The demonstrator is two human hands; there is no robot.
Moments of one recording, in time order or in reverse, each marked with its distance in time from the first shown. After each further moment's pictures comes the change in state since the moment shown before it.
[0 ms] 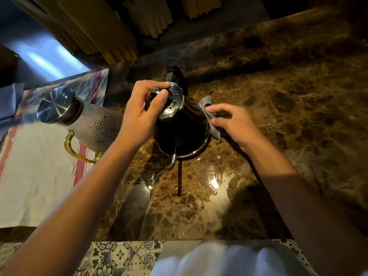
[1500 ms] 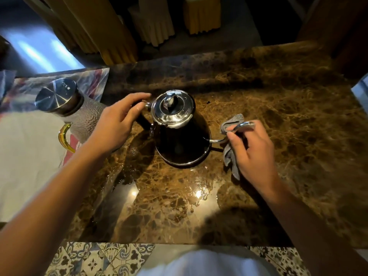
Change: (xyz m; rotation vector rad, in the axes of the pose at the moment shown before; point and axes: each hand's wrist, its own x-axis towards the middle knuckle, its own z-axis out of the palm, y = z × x) left_hand -0.019 -0.018 -0.050 0.337 -0.095 -0.075; right_hand -0.072 0.003 -0.025 -0.588 0.315 -0.575
